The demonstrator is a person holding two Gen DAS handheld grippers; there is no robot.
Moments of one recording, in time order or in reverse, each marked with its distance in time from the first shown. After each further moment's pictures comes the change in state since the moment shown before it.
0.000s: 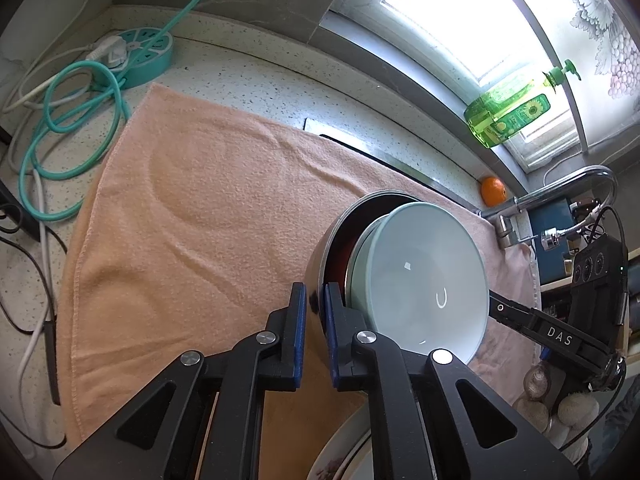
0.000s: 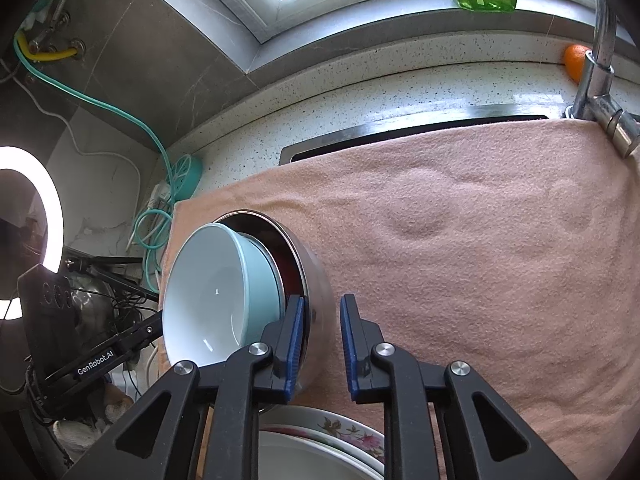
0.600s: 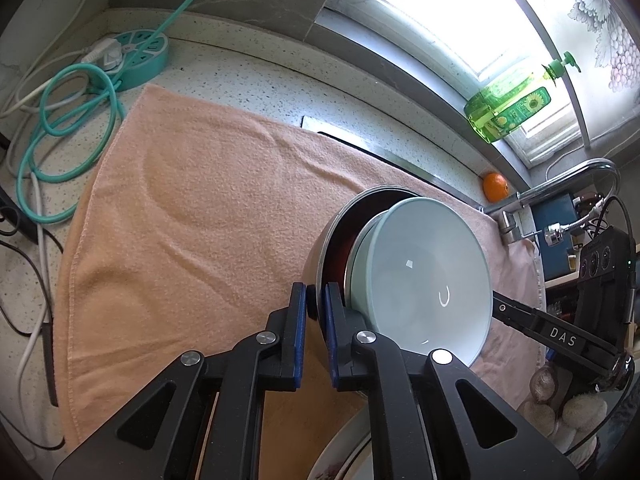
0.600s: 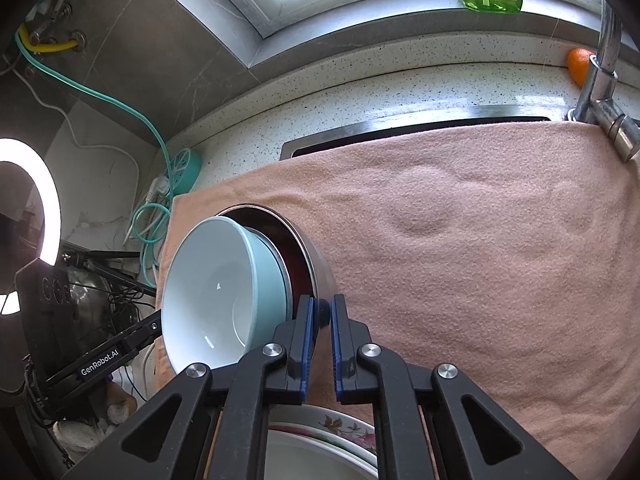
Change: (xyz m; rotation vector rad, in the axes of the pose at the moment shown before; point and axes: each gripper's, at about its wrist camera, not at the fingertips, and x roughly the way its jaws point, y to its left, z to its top) left arm 0.003 -0.003 -0.003 0.019 0.000 0.013; right arm 0.001 0.004 -0.002 -0.018 0.011 -0.018
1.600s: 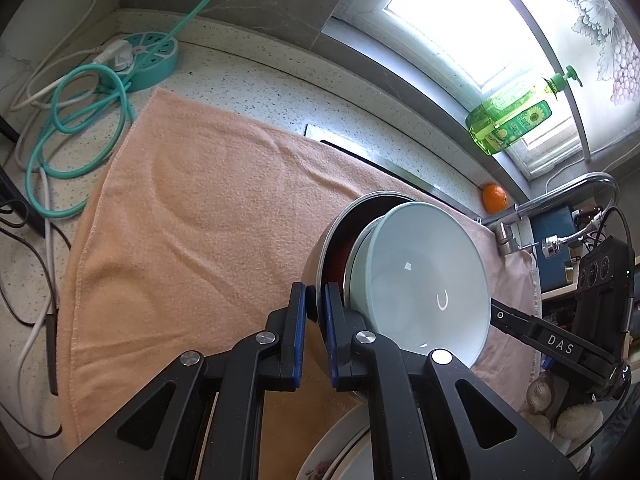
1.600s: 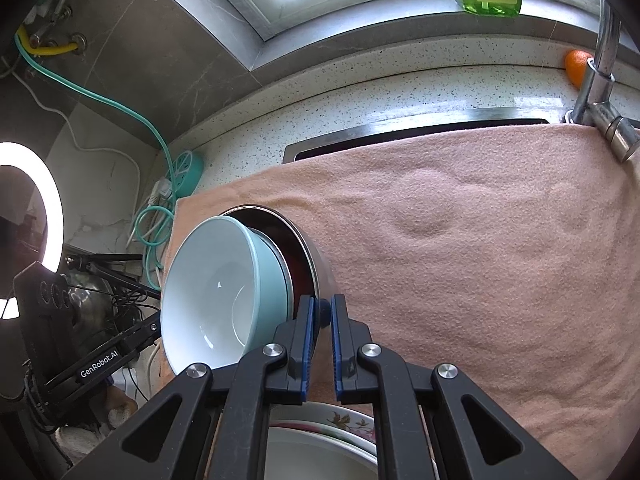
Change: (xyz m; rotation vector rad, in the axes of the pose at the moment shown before) left arm -0.008 0.003 0.002 -0.038 -0.020 -0.001; right arm -0.007 0.006 0.002 0.009 -0.002 -0.001
